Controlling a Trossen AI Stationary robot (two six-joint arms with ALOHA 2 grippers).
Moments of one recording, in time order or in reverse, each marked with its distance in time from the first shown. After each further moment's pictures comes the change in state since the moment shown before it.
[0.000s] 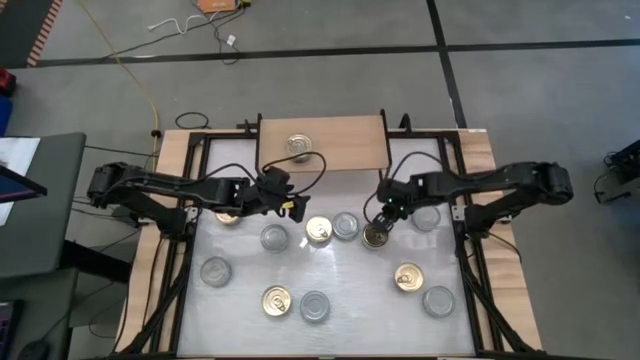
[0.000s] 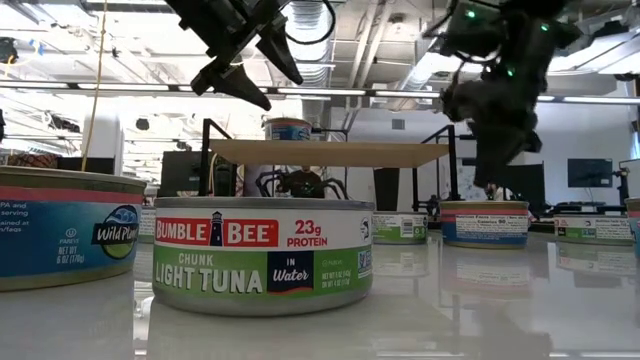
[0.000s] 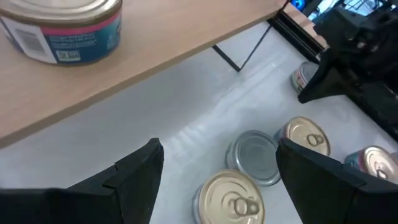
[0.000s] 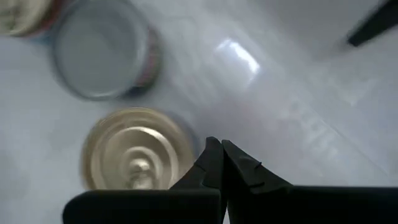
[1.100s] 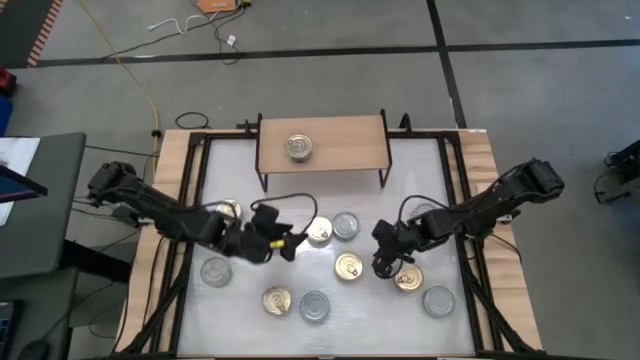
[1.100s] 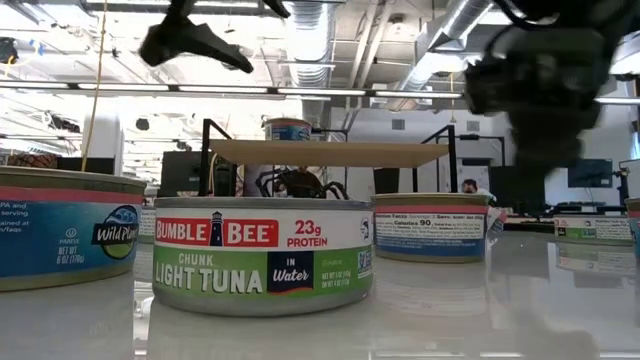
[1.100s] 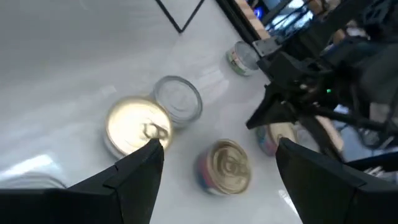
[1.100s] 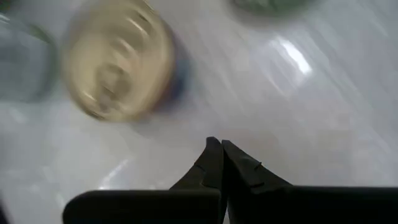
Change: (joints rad) left arm -0.385 0.021 0.000 0.013 -0.199 -0.473; right arm 0.429 0.094 -0.047 0.234 0.021 0.279
